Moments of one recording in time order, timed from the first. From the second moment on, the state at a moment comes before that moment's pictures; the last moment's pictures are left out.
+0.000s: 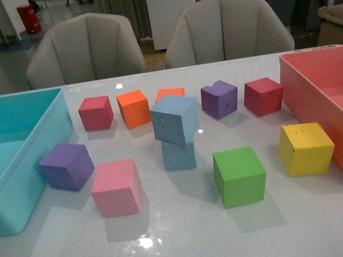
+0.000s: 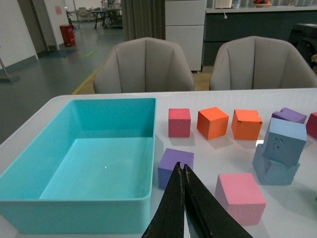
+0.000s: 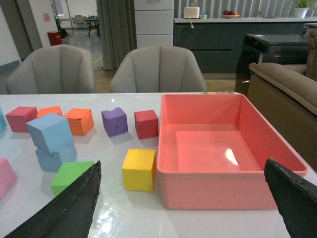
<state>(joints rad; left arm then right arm) -0.12 0.78 0.09 0.68 -0.12 0.00 0.00 0.00 0.01 0.00 0.00 0.00</state>
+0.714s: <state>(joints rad) 0.00 0.40 0.01 0.40 0.00 0.00 0.00 0.00 0.01 0.00 0.00 0.00</state>
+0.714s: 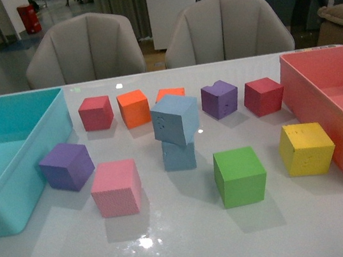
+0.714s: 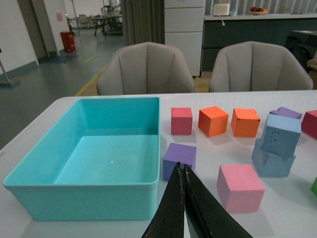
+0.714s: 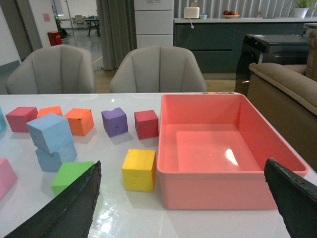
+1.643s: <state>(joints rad) 0.00 0.01 0.01 0.00 0.00 0.00 0.00 0.00 0.01 0.00 0.00 0.00</state>
